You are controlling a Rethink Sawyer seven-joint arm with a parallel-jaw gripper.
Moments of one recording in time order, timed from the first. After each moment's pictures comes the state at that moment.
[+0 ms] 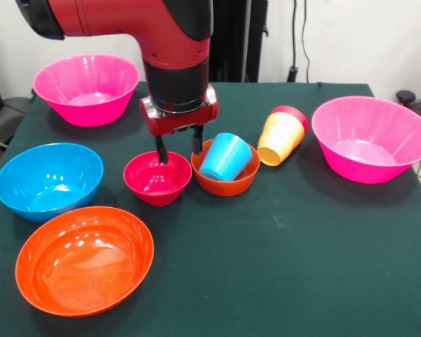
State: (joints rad) arm -0.67 -0.52 0.57 1.52 -0.65 0.91 1.54
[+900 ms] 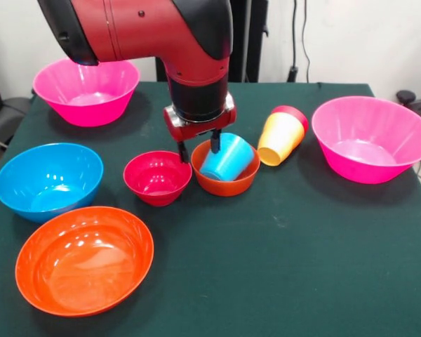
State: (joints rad) arm -0.64 -0.46 0.54 1.54 -0.64 0.91 1.54
